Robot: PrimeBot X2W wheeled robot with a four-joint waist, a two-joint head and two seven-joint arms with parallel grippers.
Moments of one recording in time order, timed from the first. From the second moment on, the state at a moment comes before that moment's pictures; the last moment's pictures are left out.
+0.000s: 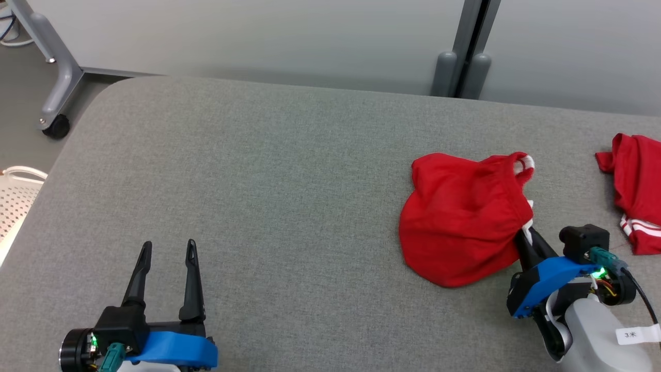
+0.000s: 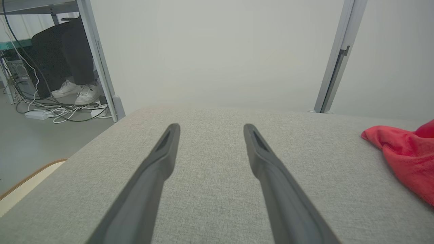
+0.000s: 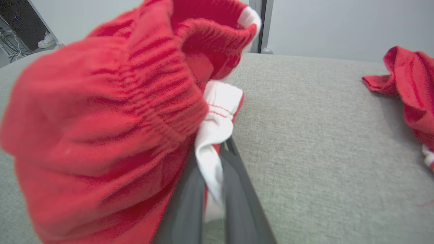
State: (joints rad) left arm -0.02 0.05 -0.01 0.19 -0.09 -0.07 -0.26; right arm -0.47 -0.19 0.15 0.86 0.28 0.13 -0.26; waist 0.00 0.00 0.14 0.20
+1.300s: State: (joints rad) left arm 0.02 0.05 -0.03 0.20 -0.12 -0.06 -0.26; right arm -0.38 -0.05 0.85 0.67 0.34 0.13 -0.26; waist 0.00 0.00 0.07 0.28
